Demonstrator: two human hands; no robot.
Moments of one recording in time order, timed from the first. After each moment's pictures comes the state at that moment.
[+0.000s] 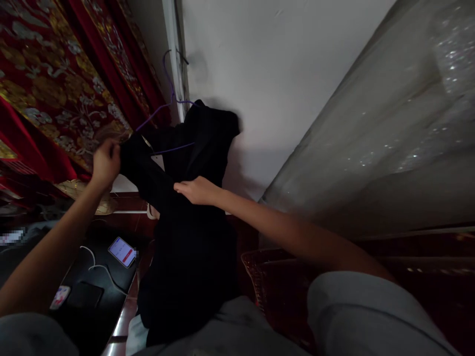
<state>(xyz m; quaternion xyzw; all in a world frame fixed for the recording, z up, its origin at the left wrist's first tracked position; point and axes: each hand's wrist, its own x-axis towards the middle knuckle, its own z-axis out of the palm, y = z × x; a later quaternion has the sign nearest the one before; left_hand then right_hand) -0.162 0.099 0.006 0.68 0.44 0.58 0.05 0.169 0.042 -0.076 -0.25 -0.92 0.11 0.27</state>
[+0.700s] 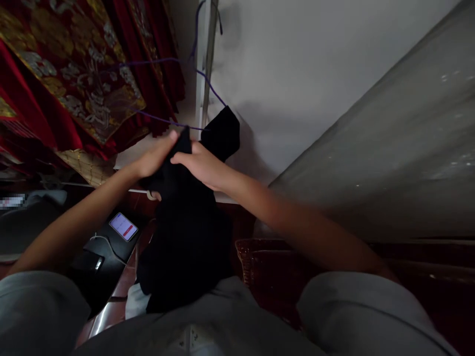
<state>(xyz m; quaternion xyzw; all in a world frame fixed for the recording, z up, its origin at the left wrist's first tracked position) -0.038 0.017 0.008 0.73 0.34 0.43 0.41 0.136 0.001 -0.004 -0.33 -0.67 0.54 0.39</state>
